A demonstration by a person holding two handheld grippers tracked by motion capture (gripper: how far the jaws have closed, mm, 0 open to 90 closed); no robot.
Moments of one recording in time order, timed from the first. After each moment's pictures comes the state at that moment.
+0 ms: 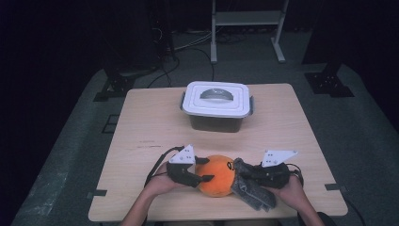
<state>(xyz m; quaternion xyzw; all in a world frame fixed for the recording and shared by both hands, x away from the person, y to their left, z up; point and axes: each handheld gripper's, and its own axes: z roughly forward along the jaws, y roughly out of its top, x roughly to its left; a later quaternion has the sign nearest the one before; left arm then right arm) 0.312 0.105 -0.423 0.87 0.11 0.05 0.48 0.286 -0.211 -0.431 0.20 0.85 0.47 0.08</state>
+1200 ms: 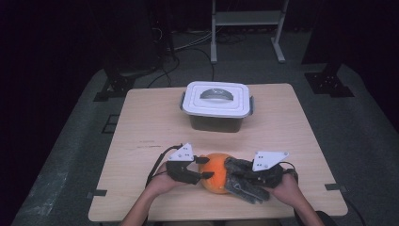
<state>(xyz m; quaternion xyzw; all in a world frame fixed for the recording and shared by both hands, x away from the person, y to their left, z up) 0.318 0.109 -0.426 0.85 0.13 0.04 0.50 0.283 -0.190 -0.414 0.13 0.87 0.45 0.13</state>
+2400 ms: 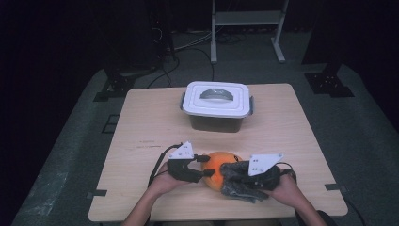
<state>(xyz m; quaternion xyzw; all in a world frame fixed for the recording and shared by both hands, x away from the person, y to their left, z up) 0.320 0.107 -0.427 0.84 0.15 0.04 0.51 0.277 -0.181 -0.404 0.09 0.89 0.44 0.11</state>
